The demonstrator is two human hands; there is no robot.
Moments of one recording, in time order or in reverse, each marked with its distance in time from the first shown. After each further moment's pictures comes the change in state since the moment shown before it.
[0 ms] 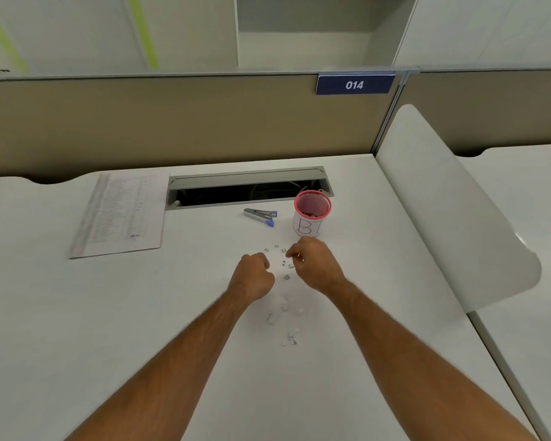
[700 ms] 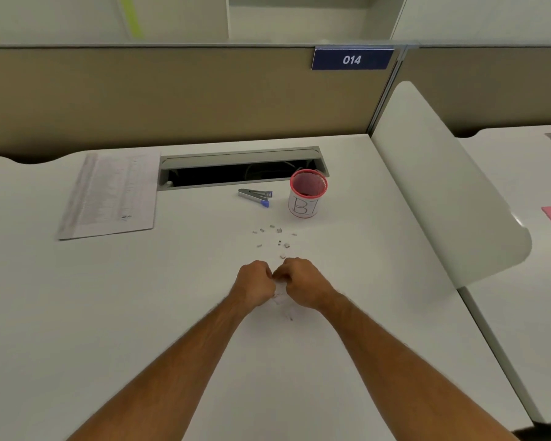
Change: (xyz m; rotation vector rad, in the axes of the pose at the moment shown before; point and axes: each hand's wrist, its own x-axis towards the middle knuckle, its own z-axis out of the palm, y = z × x) left_hand -0.035 -0.024 0.028 -0.069 -0.176 -0.022; right_hand -0.058 -0.006 0.034 0.040 -0.304 -0.017
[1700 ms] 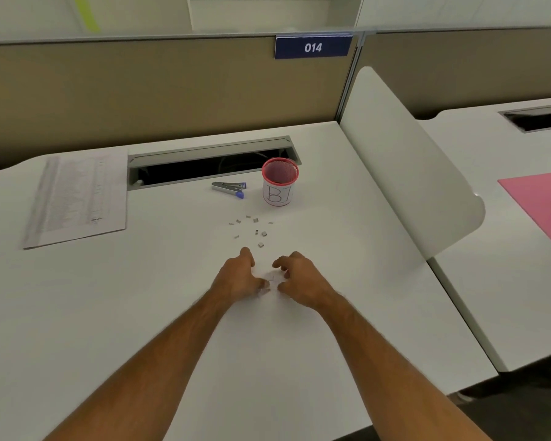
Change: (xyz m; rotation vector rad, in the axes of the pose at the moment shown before) left_hand 0.004 -0.005 0.014 0.196 -0.046 0.088; right_hand -0.049 0.011 -0.001 0.163 0.057 0.284
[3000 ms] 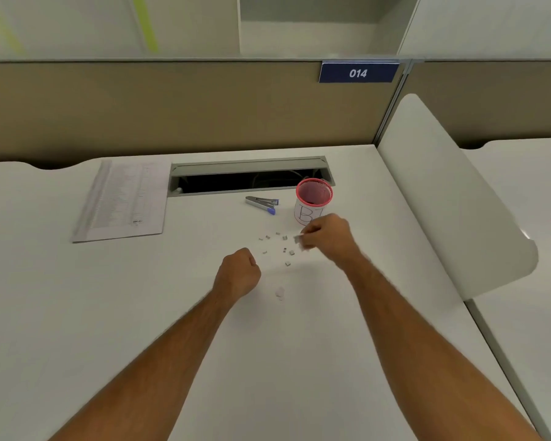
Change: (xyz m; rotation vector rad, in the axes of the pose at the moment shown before) left_hand -0.010 -0.005 -0.056 -0.226 0.218 -0.157; right_hand 0.072 -0.049 -0.083 0.204 0.199 -0.027
